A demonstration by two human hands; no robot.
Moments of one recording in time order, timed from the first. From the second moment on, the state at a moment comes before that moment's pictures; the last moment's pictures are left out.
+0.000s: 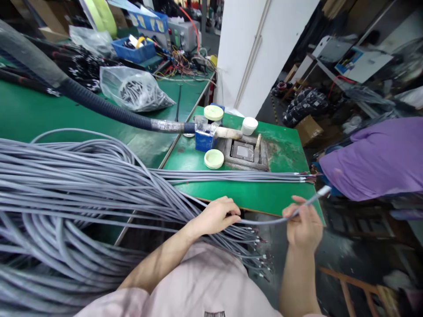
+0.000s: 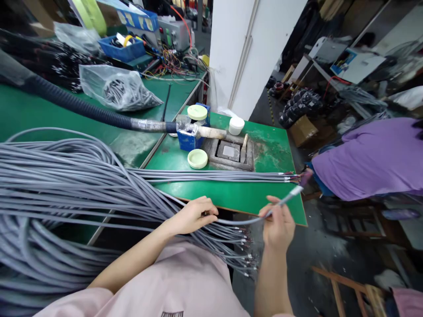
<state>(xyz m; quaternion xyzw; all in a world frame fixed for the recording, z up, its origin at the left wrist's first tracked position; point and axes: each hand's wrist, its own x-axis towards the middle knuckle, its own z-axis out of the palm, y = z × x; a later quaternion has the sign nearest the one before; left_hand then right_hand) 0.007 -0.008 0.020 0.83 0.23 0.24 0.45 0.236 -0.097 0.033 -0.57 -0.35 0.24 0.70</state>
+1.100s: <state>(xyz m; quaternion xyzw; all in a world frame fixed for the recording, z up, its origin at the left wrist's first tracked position) 0.023 -0.021 0.015 0.36 0.30 0.37 0.80 0.155 -0.107 0.012 -0.60 -0.55 0.44 0.38</state>
